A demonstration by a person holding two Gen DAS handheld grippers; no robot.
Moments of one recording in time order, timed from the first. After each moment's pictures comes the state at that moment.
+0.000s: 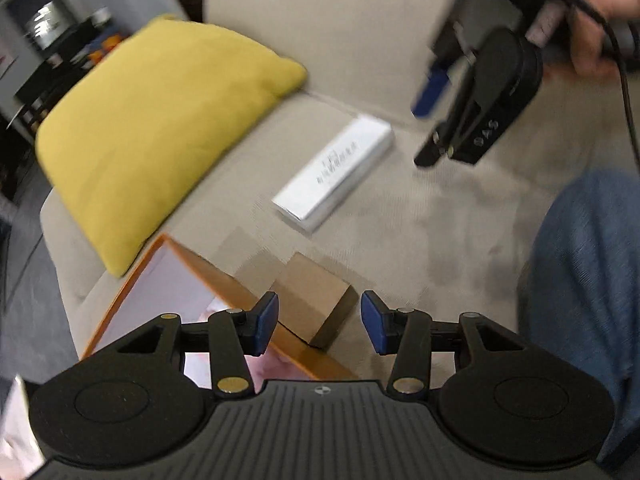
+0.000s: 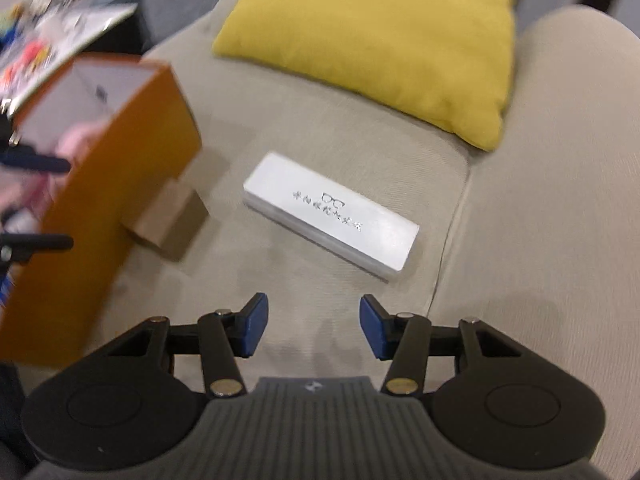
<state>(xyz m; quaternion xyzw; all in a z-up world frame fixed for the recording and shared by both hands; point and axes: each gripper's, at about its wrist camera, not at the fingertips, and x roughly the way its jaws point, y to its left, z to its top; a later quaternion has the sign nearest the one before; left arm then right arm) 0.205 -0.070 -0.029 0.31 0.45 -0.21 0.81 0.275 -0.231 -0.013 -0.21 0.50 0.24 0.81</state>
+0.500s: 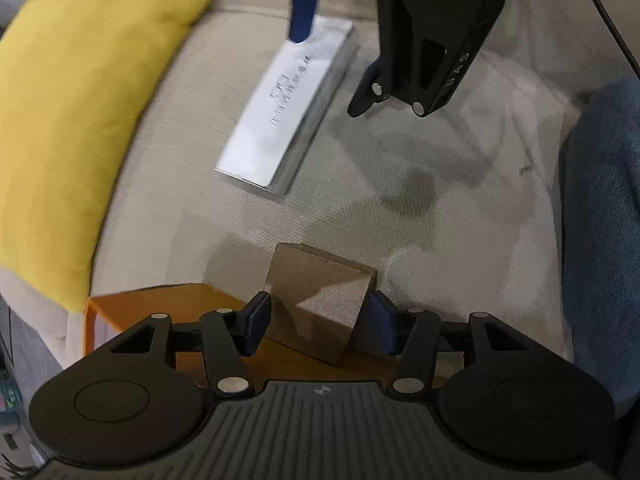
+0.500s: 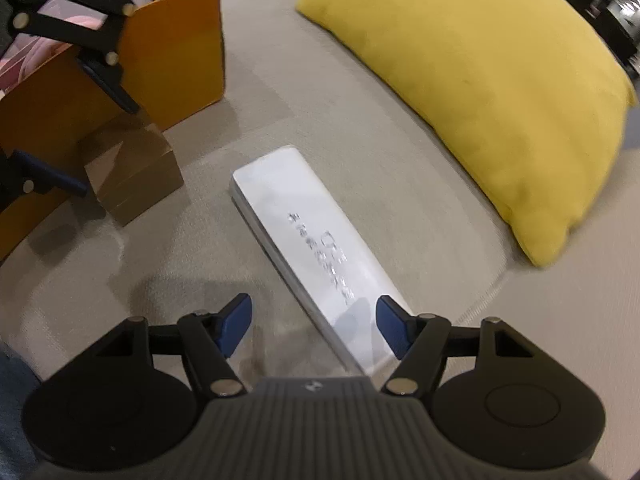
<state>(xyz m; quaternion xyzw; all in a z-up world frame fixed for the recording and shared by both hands) 0.266 -0.094 -0.087 0.41 0.55 -0.27 0.67 0.327 -0.206 -0.053 -0.35 0.44 0.36 0.74</state>
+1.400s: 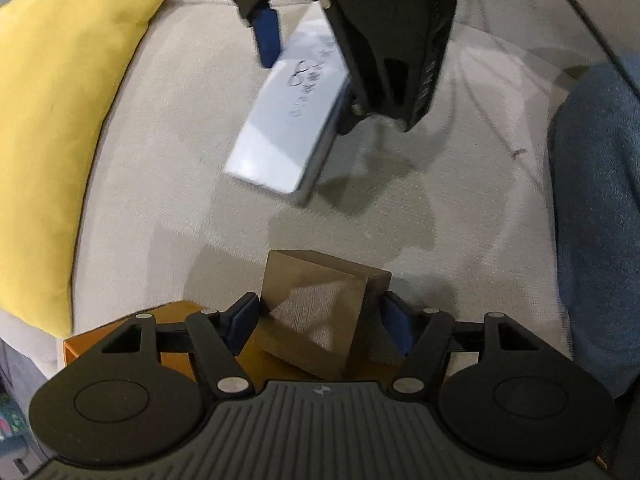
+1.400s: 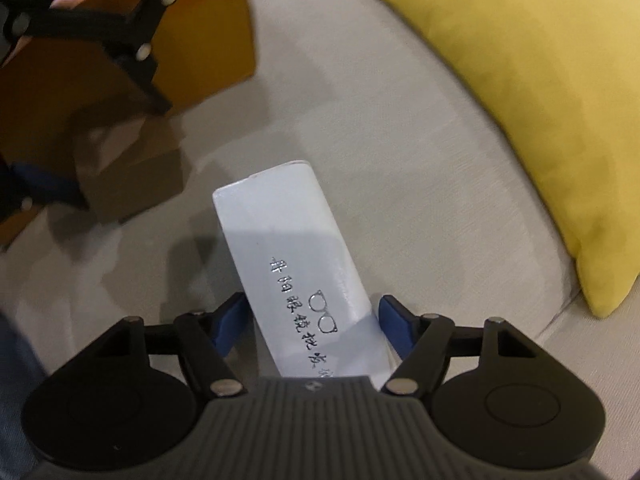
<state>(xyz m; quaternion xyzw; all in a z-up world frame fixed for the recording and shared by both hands) 0.268 -0.106 -0.104 0.44 0.56 -0.30 0.64 0.340 -0.191 -0.075 -0.37 0.50 0.41 0.67</state>
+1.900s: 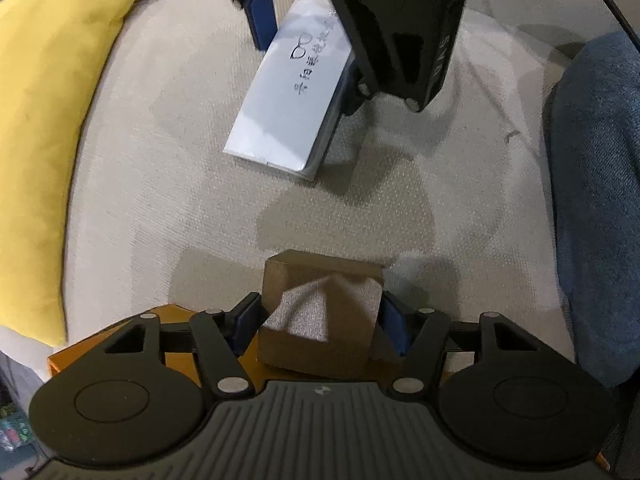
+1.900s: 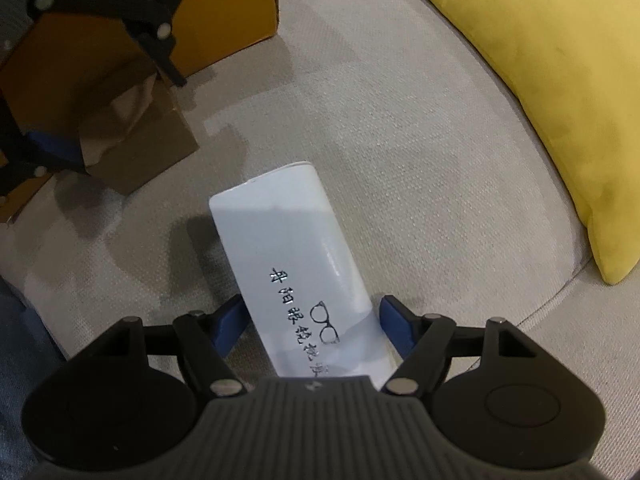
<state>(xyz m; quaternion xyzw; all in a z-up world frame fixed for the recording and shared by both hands) 0.262 -0.118 -0.113 0.45 0.57 -0.30 0.61 0.319 -0.194 -0.073 -0.38 0.51 0.40 0.66</state>
